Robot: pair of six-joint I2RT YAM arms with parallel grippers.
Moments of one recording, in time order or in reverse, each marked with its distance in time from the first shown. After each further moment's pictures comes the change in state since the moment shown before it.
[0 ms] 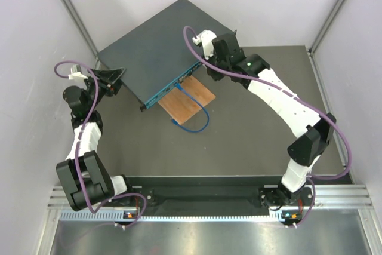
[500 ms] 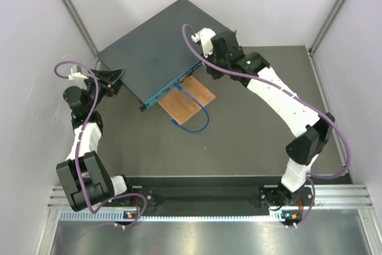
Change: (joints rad) left arm -0.001 -0.002 -0.003 0.000 -0.004 0.001; right arm 0.008 0.021 0.060 -0.044 0.023 -0.002
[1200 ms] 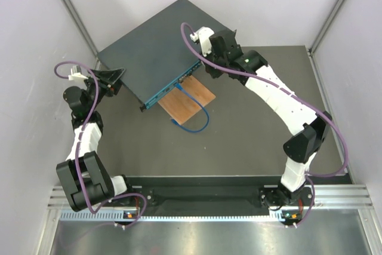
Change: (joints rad) left arm 0.000 -0.002 -0.003 0.000 -0.006 0.000; right arm 0.003 0.032 0.049 -0.019 -0.005 0.005
